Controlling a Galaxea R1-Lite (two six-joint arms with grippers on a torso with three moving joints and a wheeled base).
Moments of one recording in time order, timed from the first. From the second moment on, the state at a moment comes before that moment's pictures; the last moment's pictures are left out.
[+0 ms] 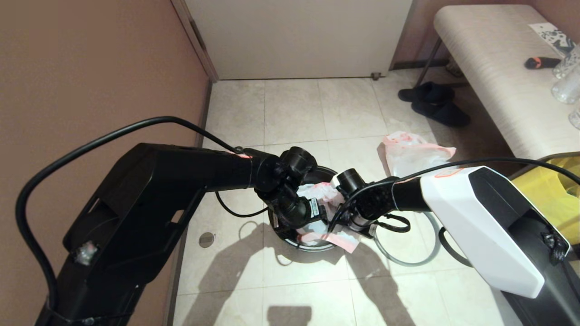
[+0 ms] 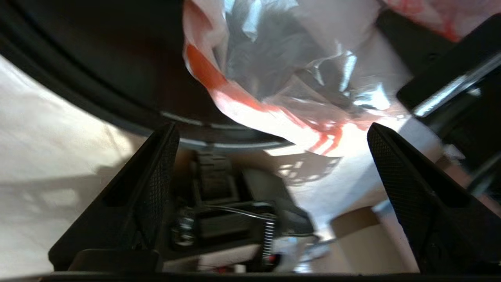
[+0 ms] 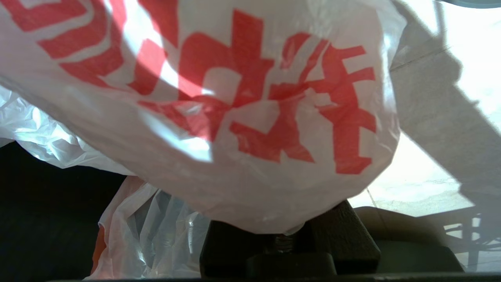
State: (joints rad) left arm -0.61 2.37 -1.95 0.63 -0.05 -0.67; right arm 0.52 2.55 -1.97 0.42 -0.23 0.92
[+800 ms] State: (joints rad) left arm -0.62 2.37 -1.95 0.59 -0.27 -1.02; right arm 0.52 2.56 -1.97 0.40 -0.23 0.92
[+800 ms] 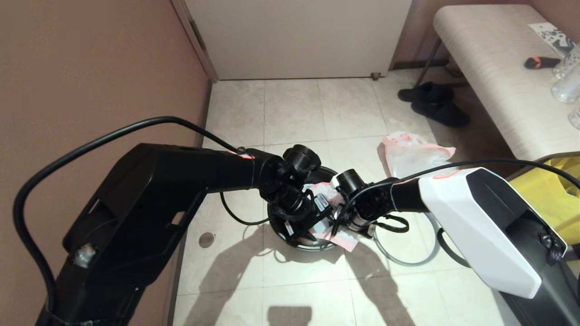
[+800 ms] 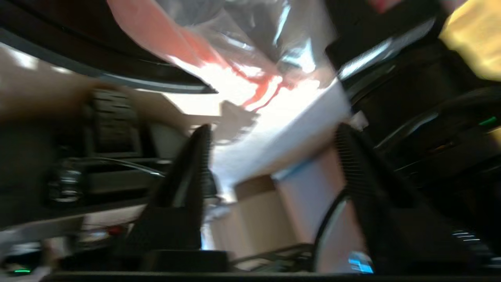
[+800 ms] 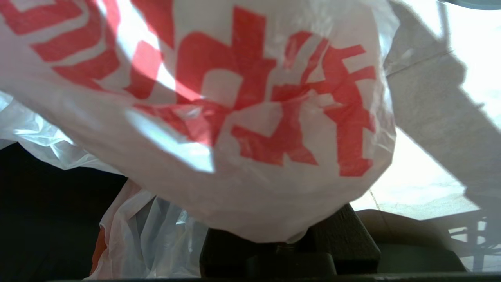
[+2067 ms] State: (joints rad) left arm -0.59 2.40 -1.94 0.60 -0.21 -1.16; right arm 0.52 2.57 -1.97 0.40 -0.23 0.92
